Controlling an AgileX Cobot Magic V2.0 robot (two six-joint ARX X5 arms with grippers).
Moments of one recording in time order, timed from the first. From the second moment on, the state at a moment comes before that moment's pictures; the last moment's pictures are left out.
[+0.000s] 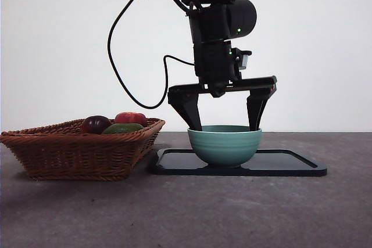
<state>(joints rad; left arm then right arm) -0.76 2.40 2.26 -1.09 -0.05 -0.22 0.63 0.43 0.98 -1.11 0.00 0.17</state>
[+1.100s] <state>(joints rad) -0.76 2.43 2.30 -1.13 -0.05 -0.17 0.63 0.43 0.98 -1.11 0.00 0.17</state>
